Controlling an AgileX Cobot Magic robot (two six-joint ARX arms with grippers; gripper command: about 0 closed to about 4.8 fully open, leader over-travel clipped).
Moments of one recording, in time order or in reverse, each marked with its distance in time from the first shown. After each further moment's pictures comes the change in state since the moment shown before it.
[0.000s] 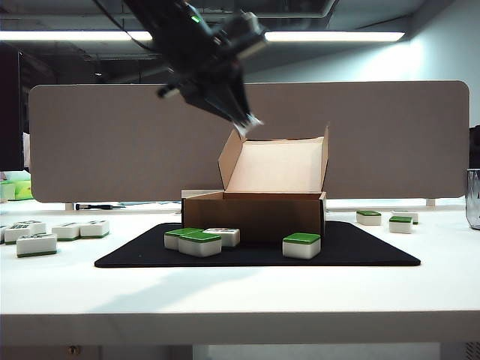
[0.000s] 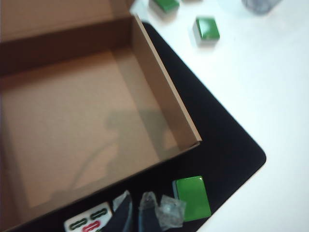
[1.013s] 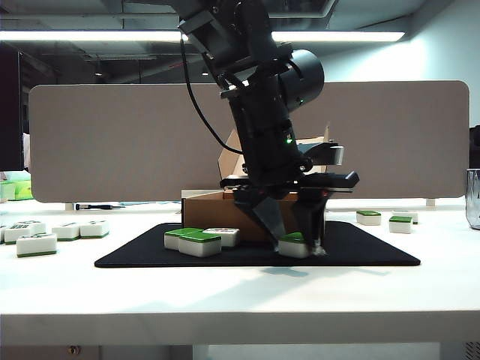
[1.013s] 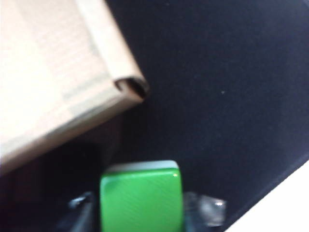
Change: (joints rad) left arm -0.200 0.415 0.210 -0.171 -0.215 -0.009; right arm 0.000 0.000 0.000 -0.034 0.019 0.000
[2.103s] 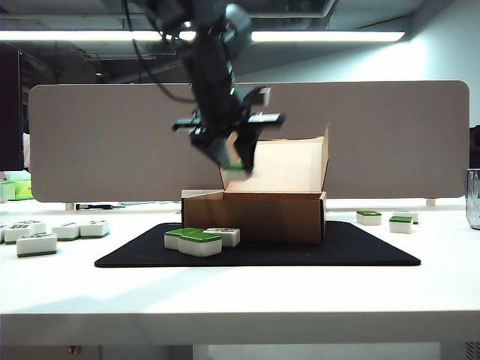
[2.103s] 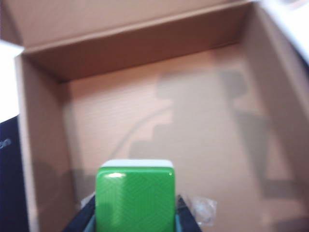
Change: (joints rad) left arm 0.212 -0.027 0.202 0.001 -0.072 0.004; right arm 0.000 0.000 0.000 -0.003 0.000 0.000
